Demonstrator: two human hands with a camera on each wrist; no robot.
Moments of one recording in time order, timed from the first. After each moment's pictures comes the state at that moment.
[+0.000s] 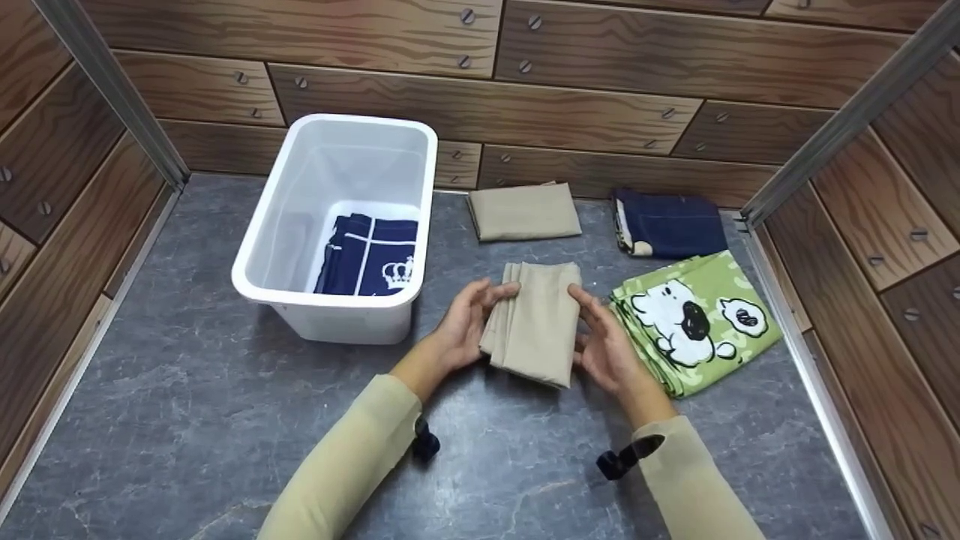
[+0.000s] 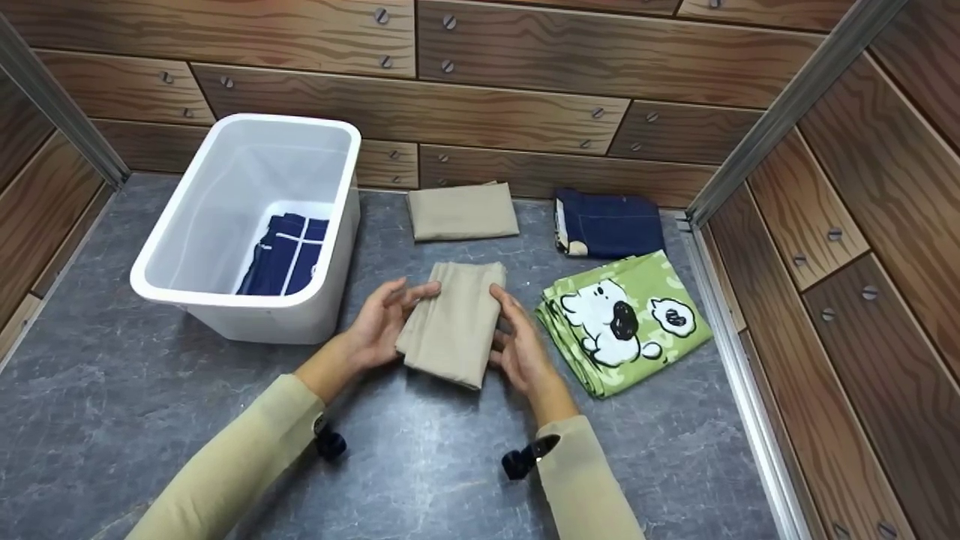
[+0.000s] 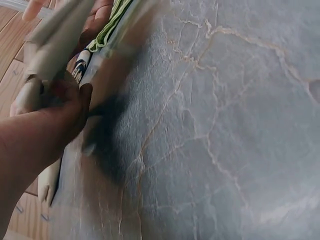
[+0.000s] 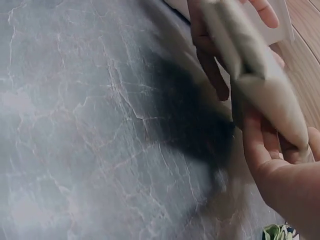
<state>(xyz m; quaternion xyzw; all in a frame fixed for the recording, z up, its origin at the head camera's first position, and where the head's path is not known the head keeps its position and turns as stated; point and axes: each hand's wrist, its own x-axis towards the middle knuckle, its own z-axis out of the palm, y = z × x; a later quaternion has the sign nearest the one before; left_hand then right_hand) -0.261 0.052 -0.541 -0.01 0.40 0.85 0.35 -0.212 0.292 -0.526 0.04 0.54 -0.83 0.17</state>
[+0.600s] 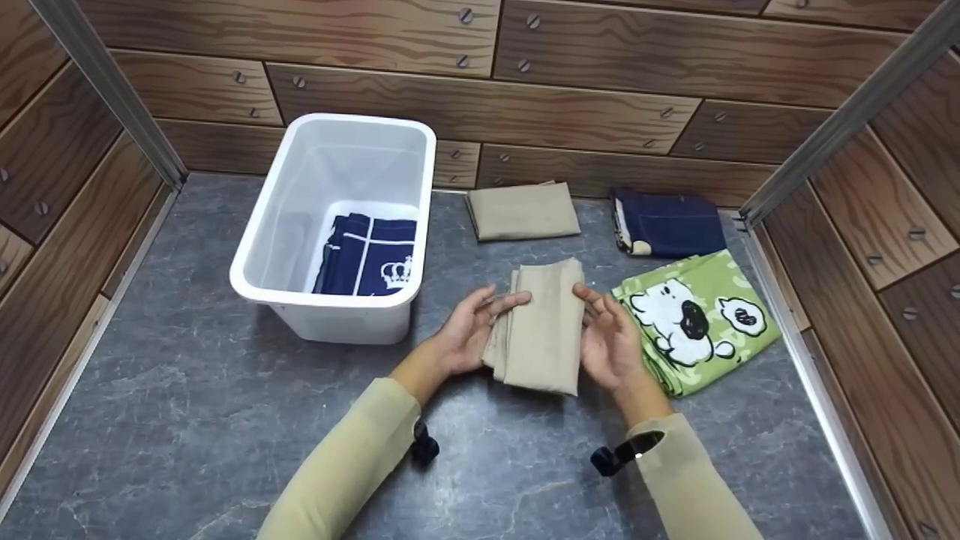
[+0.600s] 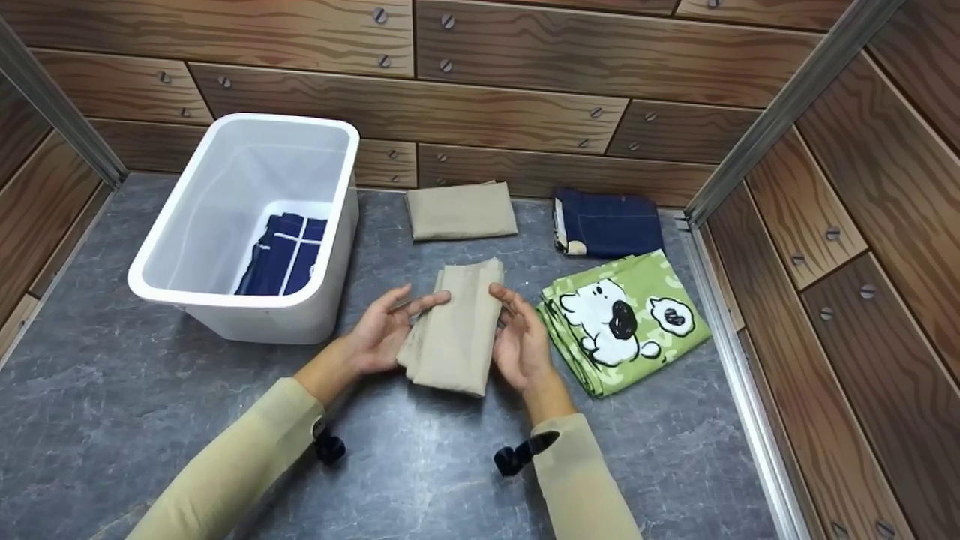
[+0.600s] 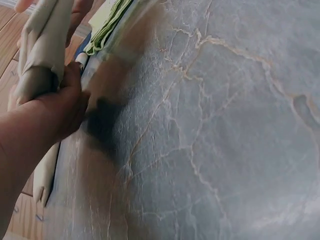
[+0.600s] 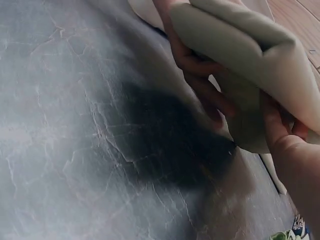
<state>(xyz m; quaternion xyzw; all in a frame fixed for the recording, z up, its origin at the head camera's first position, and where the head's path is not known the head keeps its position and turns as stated) -0.255 0.052 -0.542 0.01 0.35 0.83 0.43 -0.214 0.288 -0.523 0.04 0.43 -0.90 0.10</state>
